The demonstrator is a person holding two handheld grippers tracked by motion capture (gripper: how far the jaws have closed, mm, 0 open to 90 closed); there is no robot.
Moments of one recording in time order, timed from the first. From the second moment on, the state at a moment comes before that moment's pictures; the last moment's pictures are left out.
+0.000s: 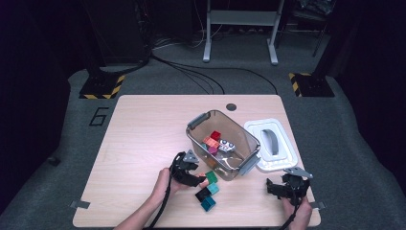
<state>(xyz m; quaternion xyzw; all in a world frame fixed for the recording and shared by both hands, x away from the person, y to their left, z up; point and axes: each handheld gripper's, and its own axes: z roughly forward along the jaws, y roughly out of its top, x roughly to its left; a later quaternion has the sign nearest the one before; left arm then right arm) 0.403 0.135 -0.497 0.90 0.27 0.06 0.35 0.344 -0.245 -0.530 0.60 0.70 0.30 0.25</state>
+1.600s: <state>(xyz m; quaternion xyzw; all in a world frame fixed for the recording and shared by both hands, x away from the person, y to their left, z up) 0.390 0.186 -0.504 0.89 0.33 0.10 0.29 0.344 -0.245 -0.530 0.60 0.70 0.30 0.25</state>
